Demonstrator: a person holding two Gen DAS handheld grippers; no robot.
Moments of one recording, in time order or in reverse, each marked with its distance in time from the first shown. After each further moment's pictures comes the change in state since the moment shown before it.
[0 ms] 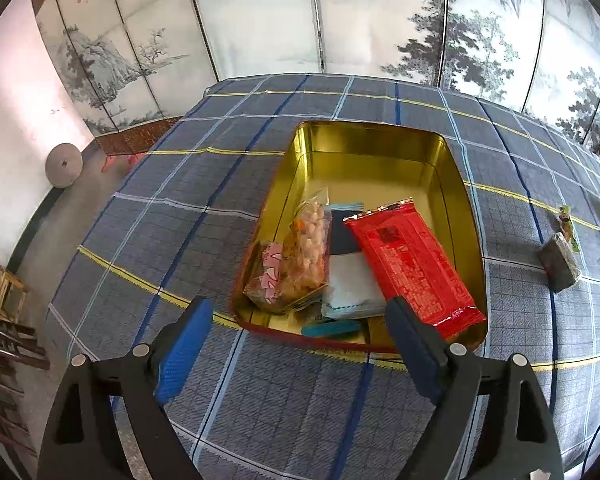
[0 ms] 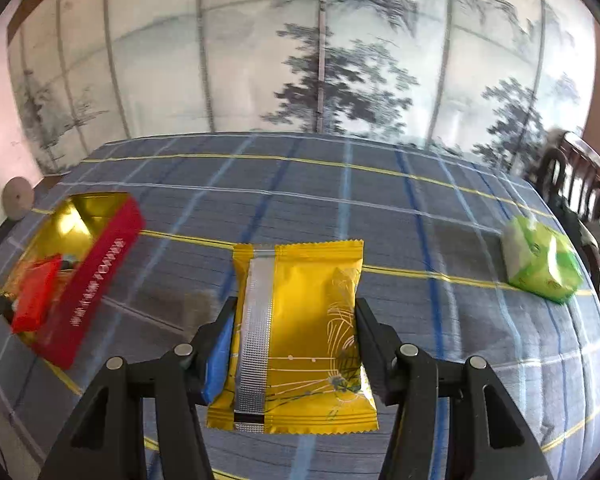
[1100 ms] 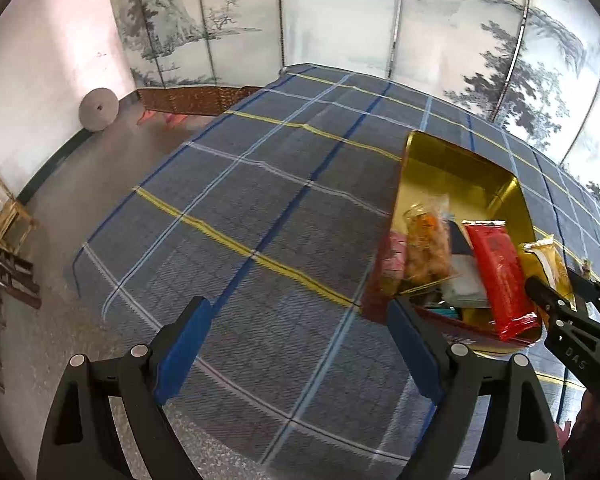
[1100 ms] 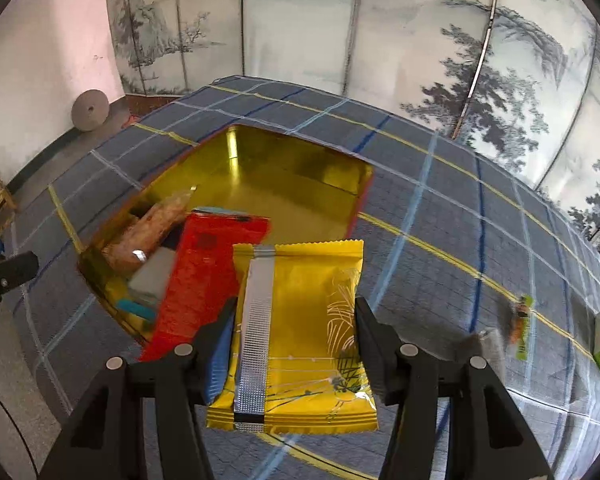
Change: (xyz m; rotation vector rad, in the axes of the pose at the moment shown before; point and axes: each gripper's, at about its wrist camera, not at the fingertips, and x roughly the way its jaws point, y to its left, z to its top) left arm -0.010 0.100 -0.027 -0.233 0.022 0.040; right arm 0.017 0.215 -0.002 -0.302 0.110 0.199
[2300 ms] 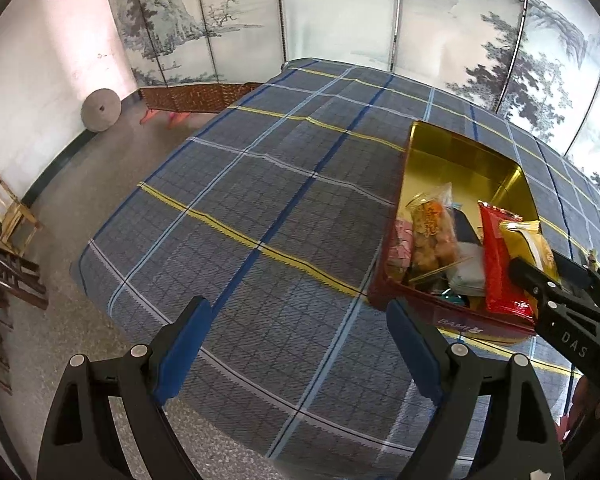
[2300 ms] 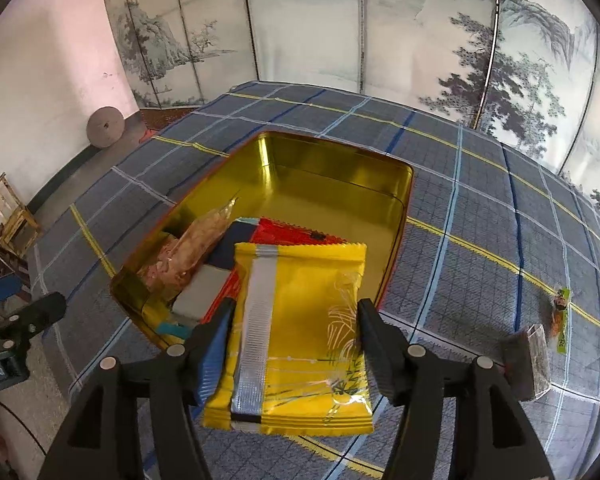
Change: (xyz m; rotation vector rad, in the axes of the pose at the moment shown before) left arm -0.002 -0.006 -0.005 0.025 0.017 0.018; right arm 0.007 0.014 0.007 0.063 -0.013 0.097
